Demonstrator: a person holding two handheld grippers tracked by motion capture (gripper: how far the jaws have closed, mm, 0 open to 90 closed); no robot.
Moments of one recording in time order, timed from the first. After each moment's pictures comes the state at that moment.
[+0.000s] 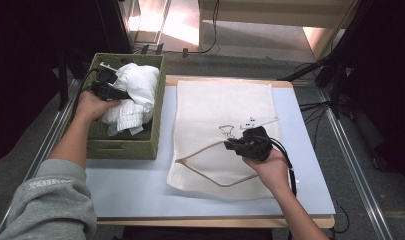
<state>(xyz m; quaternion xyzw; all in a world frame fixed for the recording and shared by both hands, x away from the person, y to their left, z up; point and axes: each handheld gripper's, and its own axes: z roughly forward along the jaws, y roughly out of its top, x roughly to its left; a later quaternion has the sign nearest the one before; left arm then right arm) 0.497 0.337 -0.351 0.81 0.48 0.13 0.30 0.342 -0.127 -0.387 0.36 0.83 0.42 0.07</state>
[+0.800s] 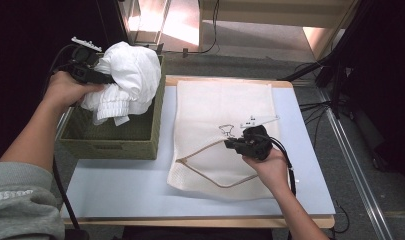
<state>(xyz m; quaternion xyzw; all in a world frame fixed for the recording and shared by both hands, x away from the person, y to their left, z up) 0.466 0.345 -0.257 0.84 0.42 0.13 0.33 0.344 -0.127 -0.386 0.37 0.83 0.42 0.06</state>
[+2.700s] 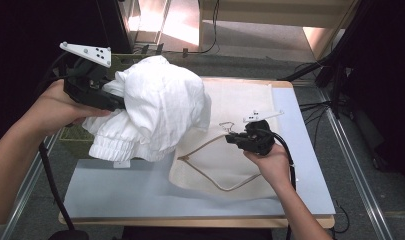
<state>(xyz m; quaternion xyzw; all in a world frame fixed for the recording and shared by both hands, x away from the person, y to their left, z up) 0.337 0.255 -0.180 0.89 0.21 0.03 0.39 0.350 -0.131 -0.372 0.37 0.82 0.44 0.07</state>
